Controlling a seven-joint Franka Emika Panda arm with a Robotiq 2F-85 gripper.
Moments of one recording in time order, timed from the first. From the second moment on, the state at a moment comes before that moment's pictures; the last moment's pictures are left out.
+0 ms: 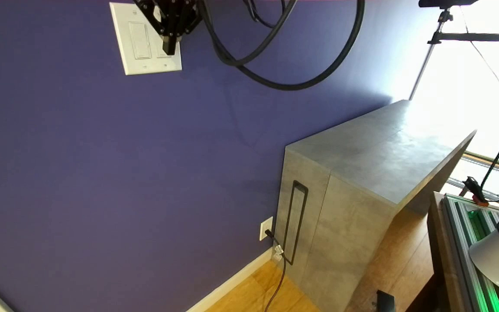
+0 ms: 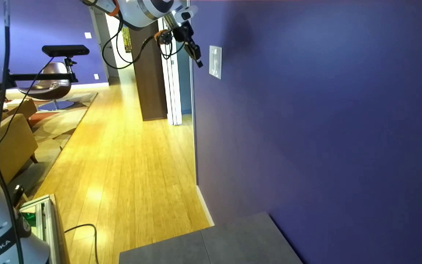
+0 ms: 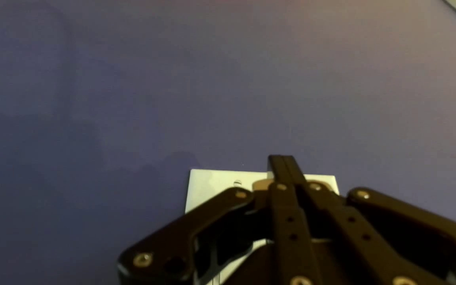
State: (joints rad) arm 0.27 0.25 0.06 -1.56 -0.39 2.23 0.78
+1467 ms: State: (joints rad) arm 0.15 -0.39 0.05 -2.18 0.00 2.26 -0.02
